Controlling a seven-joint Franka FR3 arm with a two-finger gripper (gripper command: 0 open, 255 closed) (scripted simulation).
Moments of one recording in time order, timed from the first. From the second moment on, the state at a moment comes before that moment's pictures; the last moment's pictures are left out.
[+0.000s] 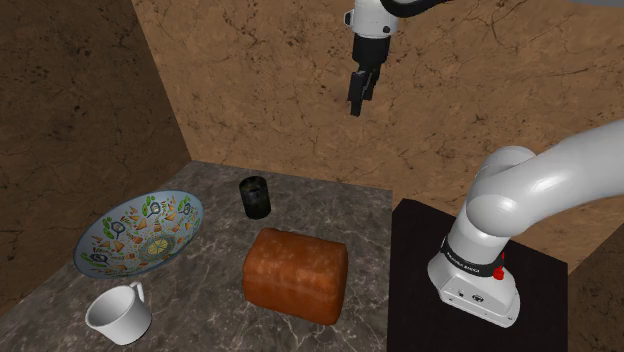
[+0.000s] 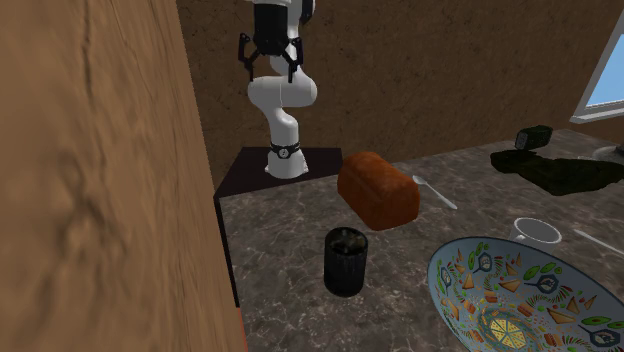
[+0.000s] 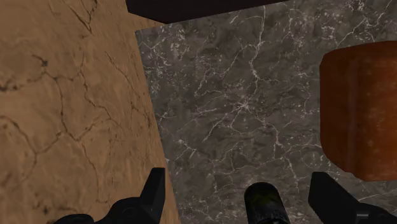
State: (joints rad) arm -0.01 -0.76 0.07 -2.36 -0.01 1.69 -0.16
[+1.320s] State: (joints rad) arm -0.07 -0.19 0.38 -2.21 0.03 2.06 0.51
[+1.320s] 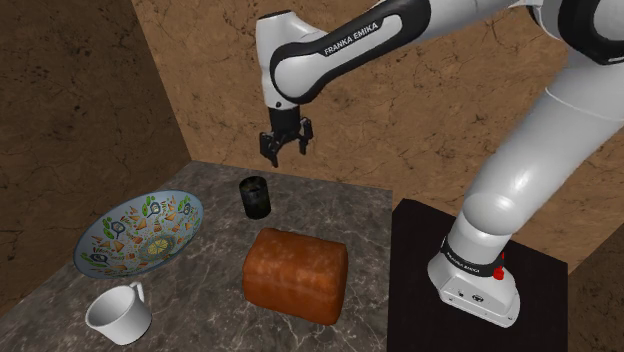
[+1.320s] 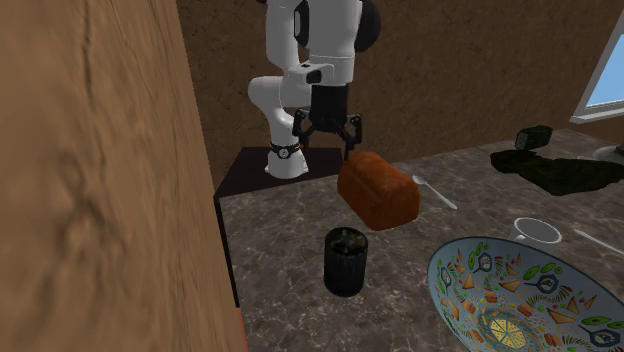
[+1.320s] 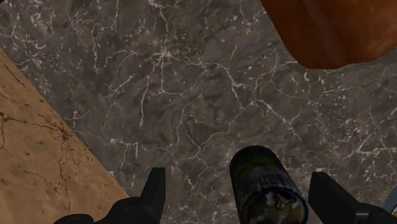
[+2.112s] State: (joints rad) arm -0.03 0.29 0.41 -1.88 -0.14 2.14 0.94
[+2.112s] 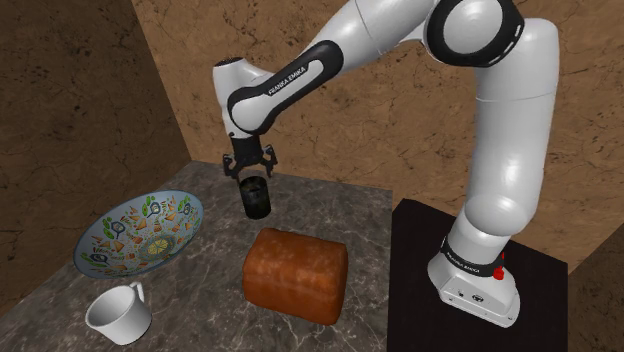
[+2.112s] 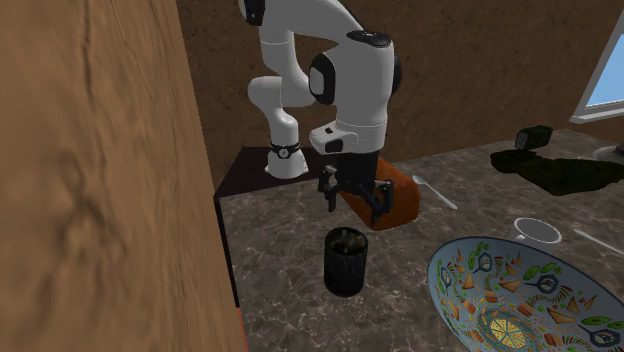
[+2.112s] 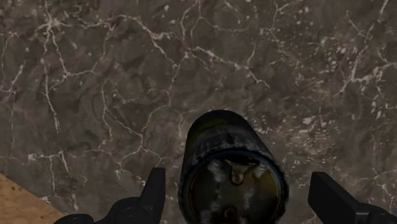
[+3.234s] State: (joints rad) arm -0.01 0.37 0.39 -1.89 -0.18 2.23 0.98
